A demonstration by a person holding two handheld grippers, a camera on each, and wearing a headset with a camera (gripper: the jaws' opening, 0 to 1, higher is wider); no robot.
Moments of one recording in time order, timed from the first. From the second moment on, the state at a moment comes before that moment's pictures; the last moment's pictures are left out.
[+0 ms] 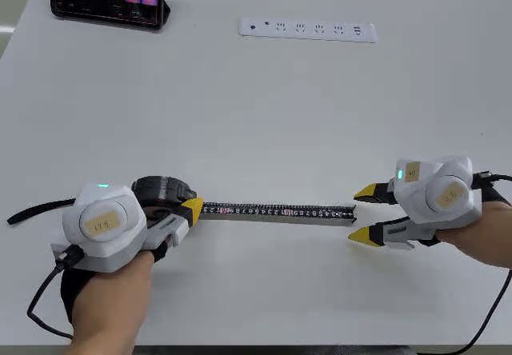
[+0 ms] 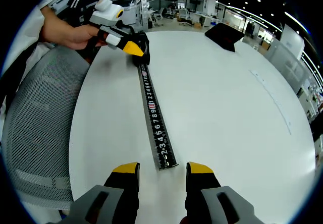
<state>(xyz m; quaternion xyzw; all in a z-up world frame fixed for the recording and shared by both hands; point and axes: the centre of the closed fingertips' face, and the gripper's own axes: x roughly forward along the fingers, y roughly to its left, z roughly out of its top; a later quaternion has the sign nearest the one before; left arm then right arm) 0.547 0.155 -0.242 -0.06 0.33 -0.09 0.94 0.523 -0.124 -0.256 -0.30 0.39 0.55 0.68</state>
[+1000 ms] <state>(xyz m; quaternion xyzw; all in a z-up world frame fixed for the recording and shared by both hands) 0.546 0.154 -0.242 -0.07 0.34 -0.08 0.94 0.531 -0.120 -0.268 -0.34 0.38 0.56 0.65</state>
